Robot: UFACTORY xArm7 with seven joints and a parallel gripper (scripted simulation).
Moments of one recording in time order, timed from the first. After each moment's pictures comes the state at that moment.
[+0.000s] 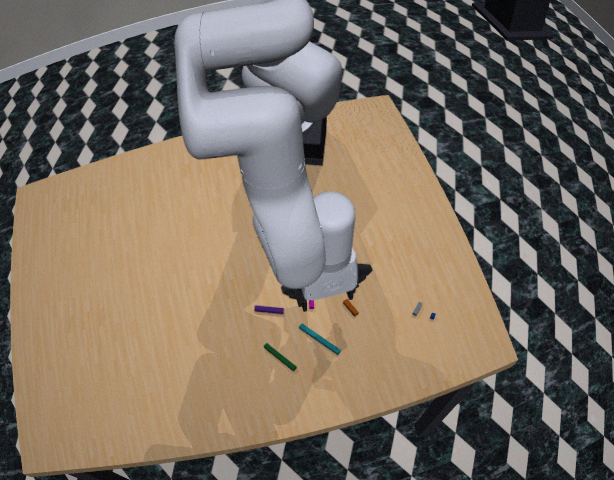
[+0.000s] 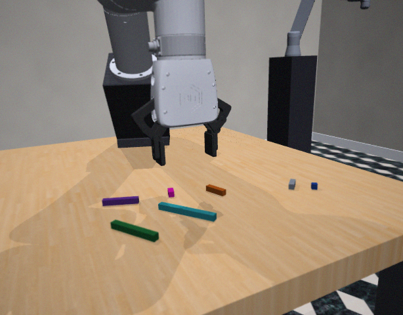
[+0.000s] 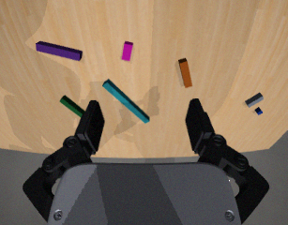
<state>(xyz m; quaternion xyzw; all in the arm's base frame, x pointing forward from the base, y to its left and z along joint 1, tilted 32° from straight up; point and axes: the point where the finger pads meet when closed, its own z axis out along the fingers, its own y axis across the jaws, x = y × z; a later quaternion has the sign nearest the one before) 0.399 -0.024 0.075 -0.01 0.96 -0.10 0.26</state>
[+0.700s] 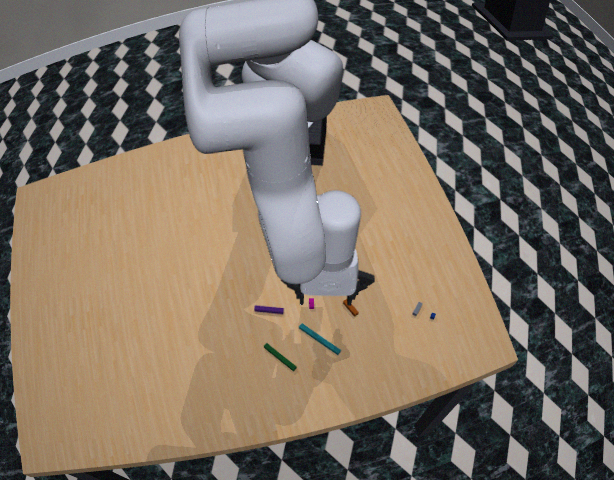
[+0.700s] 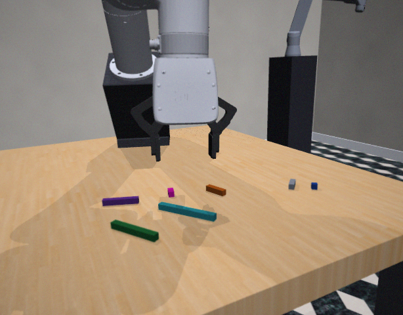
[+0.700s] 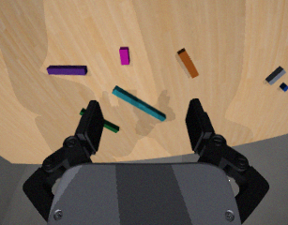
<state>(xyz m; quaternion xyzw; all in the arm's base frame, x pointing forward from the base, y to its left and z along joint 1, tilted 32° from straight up) 0.397 -0.025 0.077 0.13 0.95 -0.08 0.27</state>
